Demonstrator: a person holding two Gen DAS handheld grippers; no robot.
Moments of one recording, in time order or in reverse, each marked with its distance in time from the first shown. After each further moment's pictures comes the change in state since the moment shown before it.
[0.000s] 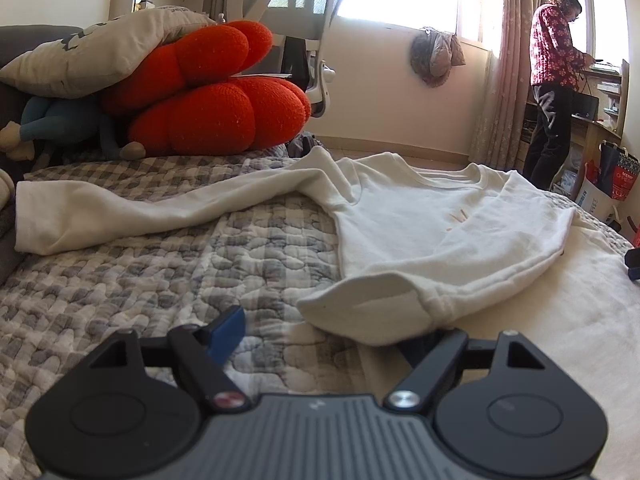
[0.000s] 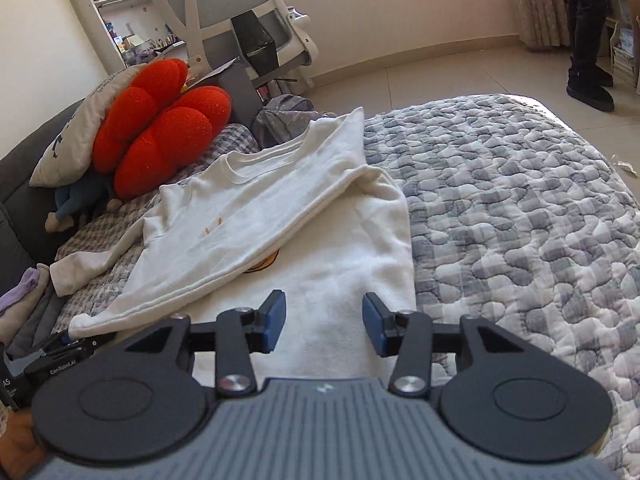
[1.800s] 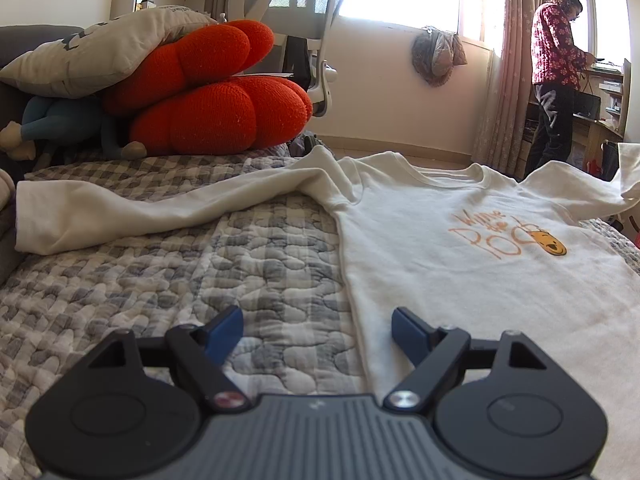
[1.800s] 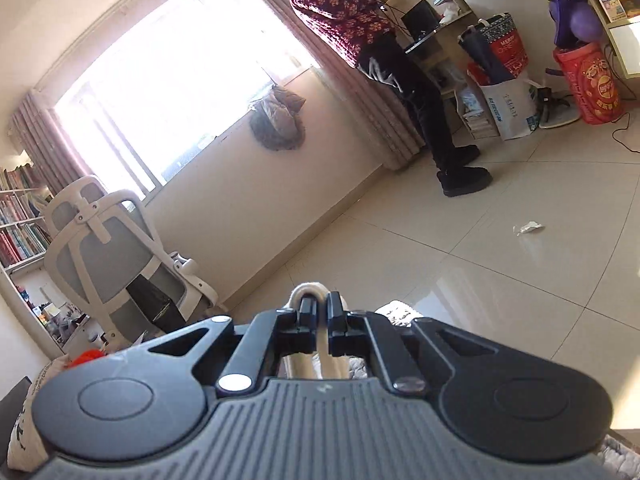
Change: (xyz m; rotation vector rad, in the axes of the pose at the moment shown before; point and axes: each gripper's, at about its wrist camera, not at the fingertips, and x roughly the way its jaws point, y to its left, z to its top) left arm 0.002 0.001 0.000 -0.002 0.000 0.004; right arm -0.069 -0.107 0.106 0.485 -0.606 -0.204
